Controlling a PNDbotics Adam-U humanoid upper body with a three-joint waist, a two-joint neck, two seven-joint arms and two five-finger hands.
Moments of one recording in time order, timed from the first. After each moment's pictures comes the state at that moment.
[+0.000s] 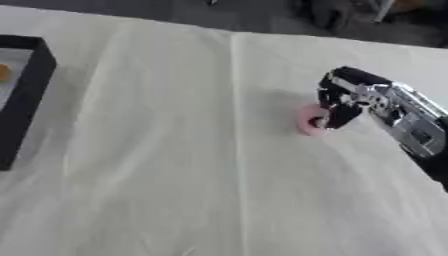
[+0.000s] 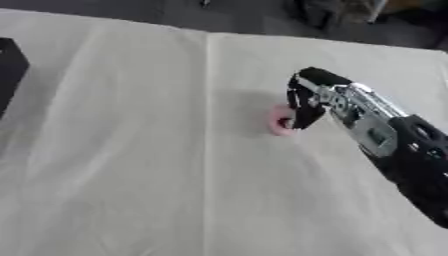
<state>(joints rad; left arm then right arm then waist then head) -0.35 0.43 -0.20 -1.98 0.35 0.13 0.54 -0.50 -0.88 0.19 -1.59 0.52 0.34 0.29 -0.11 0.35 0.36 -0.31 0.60</state>
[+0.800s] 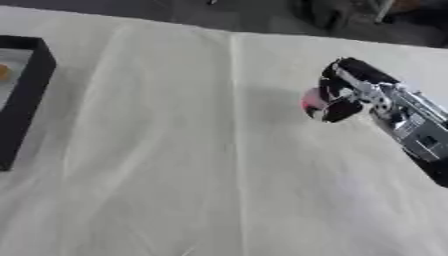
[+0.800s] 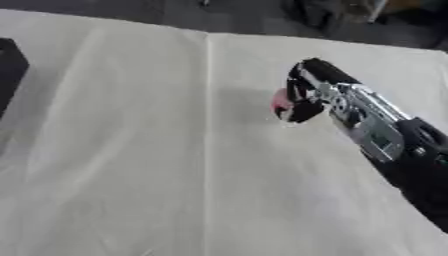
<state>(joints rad) -0.35 0.43 -0.19 -1.98 0.35 0.13 0.54 -0.47 -0.89 0.18 -1.67 0.47 0.38 0.22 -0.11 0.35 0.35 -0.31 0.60</state>
